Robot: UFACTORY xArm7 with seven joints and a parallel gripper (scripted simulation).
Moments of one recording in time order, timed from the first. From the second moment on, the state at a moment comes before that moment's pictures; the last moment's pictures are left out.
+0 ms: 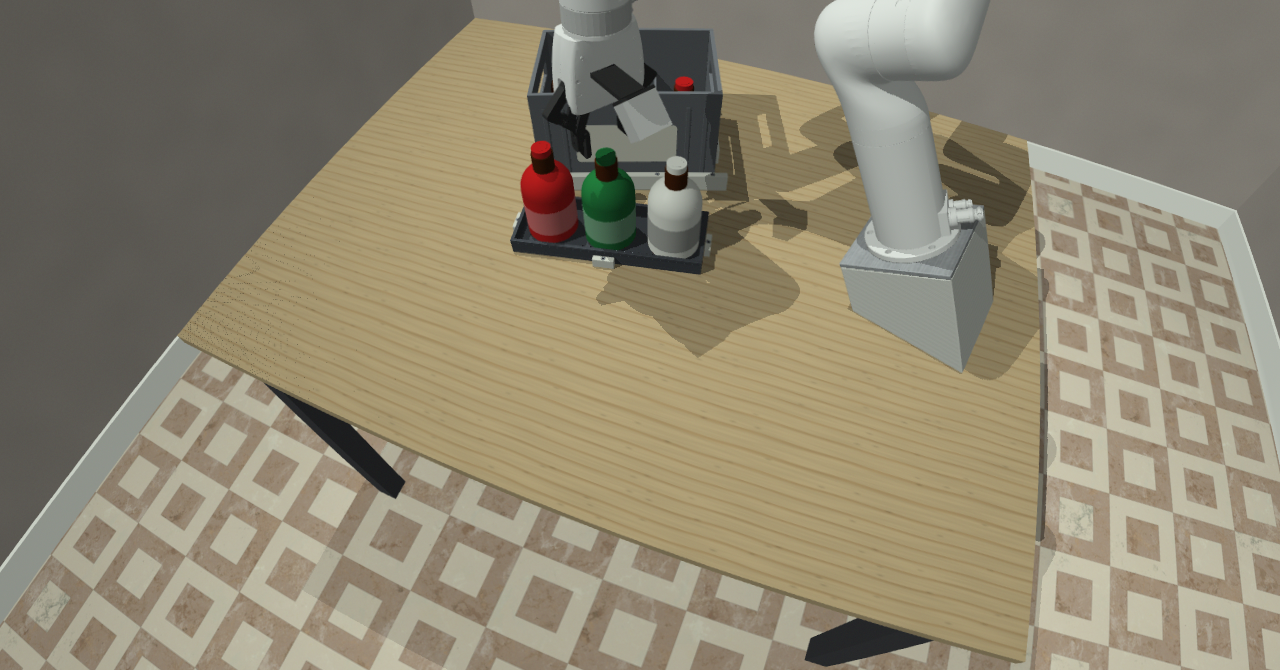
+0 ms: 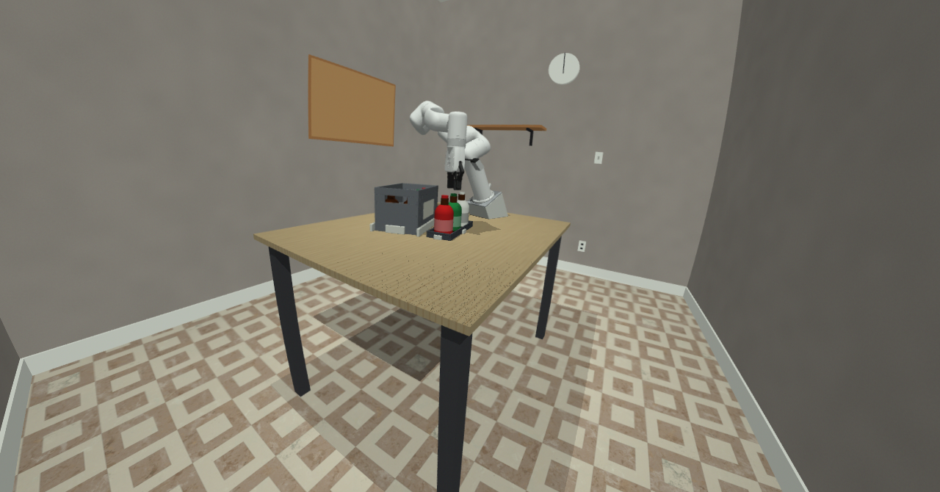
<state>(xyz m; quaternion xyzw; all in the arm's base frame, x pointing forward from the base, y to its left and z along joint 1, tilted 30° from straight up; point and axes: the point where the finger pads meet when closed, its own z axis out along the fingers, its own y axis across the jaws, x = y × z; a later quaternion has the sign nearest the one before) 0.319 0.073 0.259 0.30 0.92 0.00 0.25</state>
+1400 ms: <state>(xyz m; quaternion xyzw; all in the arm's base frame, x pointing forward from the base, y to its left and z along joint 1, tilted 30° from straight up) 0.331 0.069 0.236 0.30 0.92 0.00 0.25</state>
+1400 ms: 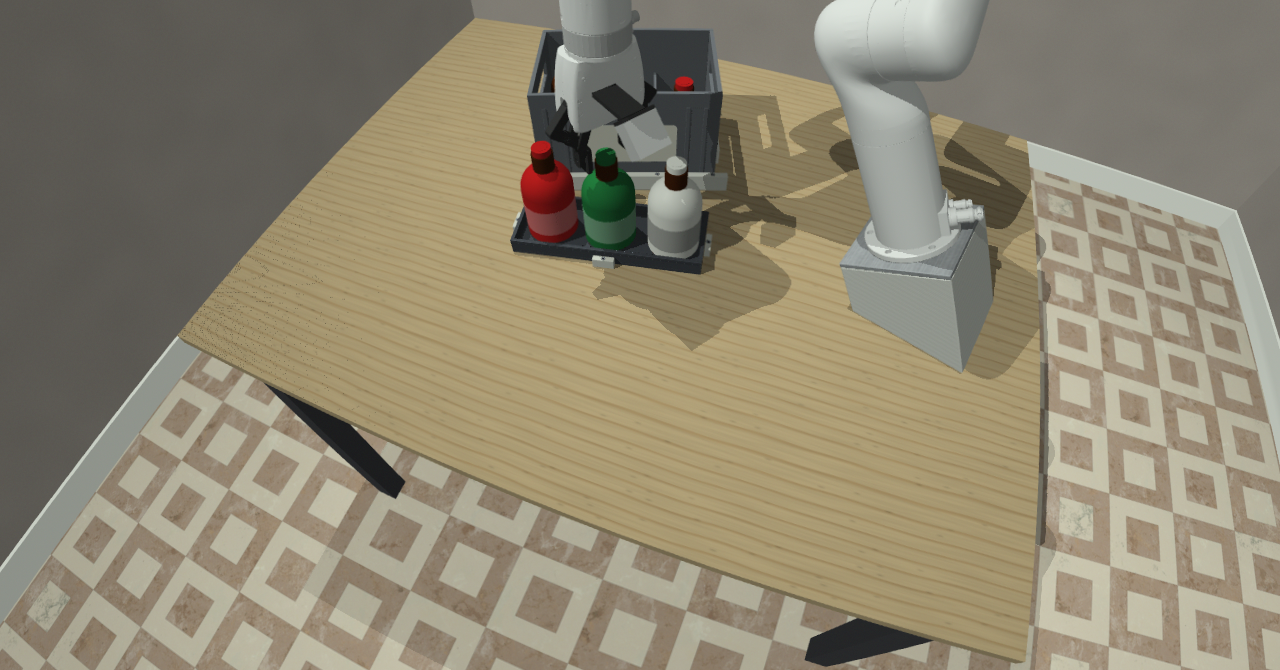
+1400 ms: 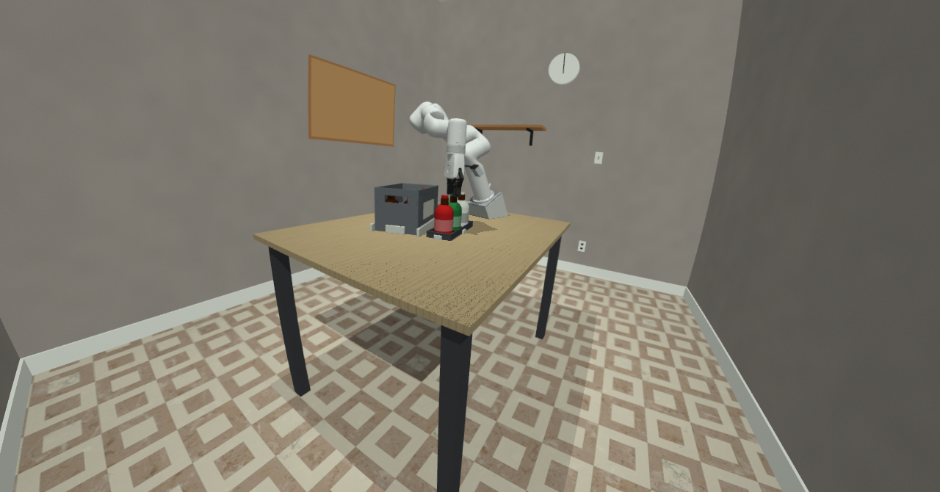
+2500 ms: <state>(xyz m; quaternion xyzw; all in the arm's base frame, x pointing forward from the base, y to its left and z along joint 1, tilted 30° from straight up) 0.338 0.067 0.223 0.30 0.92 0.00 0.25</state>
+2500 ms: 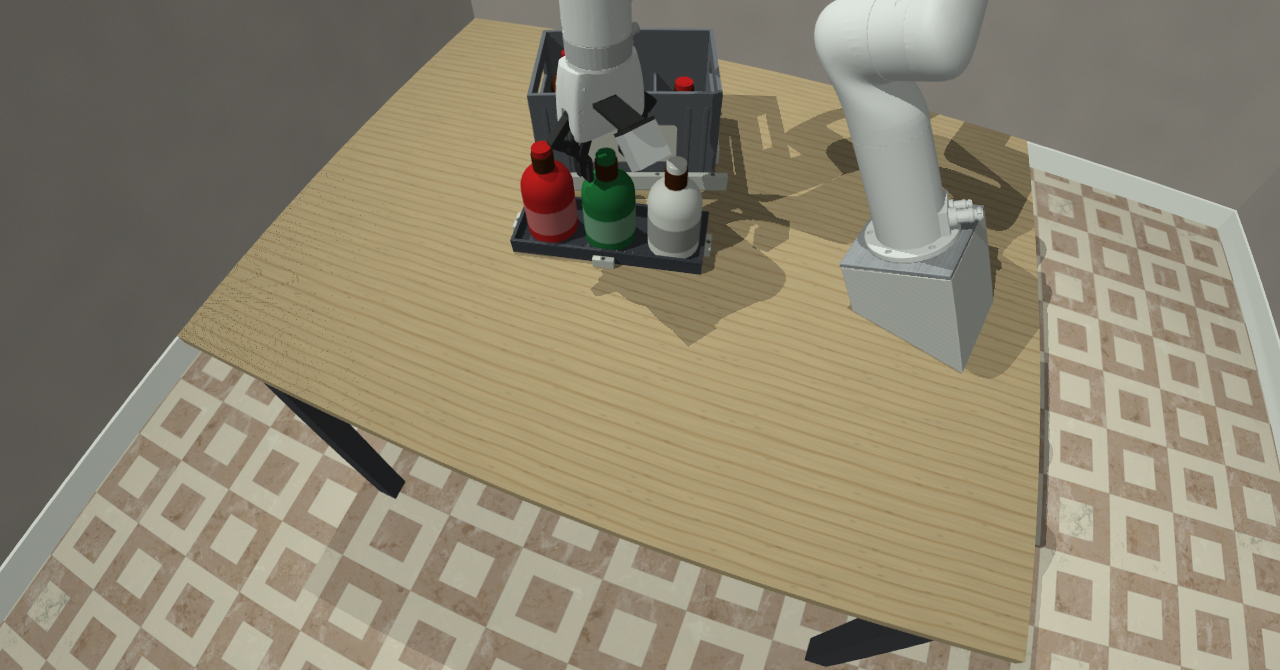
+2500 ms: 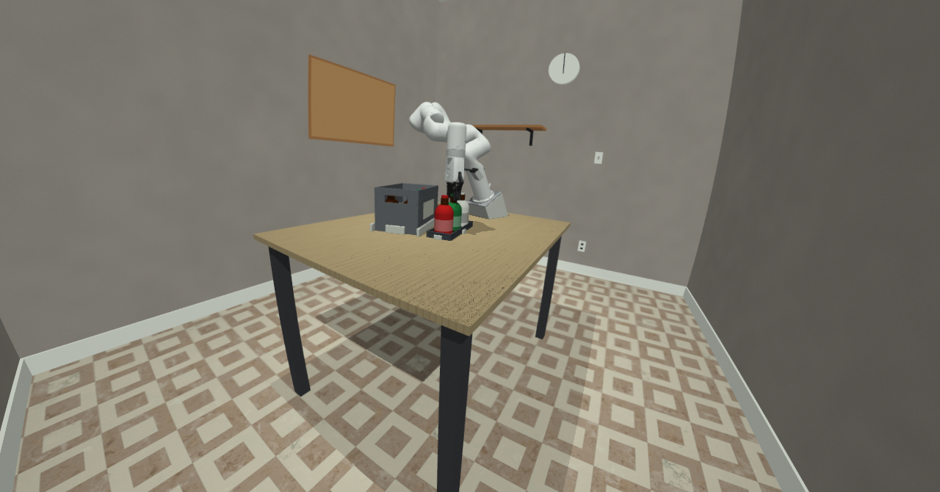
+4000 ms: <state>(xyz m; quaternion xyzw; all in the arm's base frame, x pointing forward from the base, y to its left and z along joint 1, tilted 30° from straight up) 0.338 0.067 0.223 0.30 0.92 0.00 0.25</state>
